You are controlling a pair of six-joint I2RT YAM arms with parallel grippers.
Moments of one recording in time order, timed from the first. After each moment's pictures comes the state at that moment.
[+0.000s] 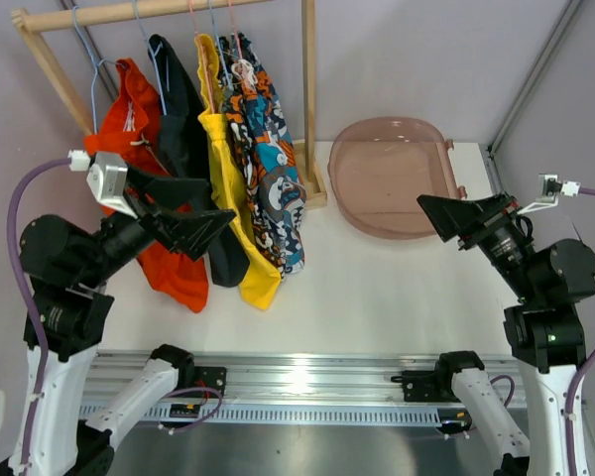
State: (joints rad) left arm -0.31 0.74 1.38 -0.42 0.55 -0.36; right arm 0.10 0.62 1.14 -0.29 -0.47 0.89
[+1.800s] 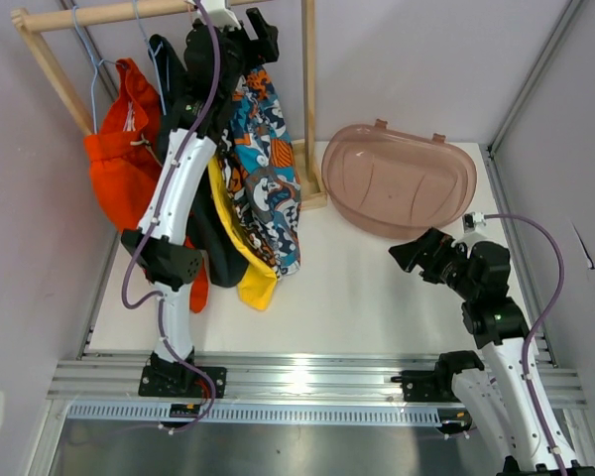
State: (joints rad) left arm -0.34 2.08 2.55 -0.29 -0.13 -0.27; right arm 0.12 0.59 0.62 -0.37 -0.36 0.62
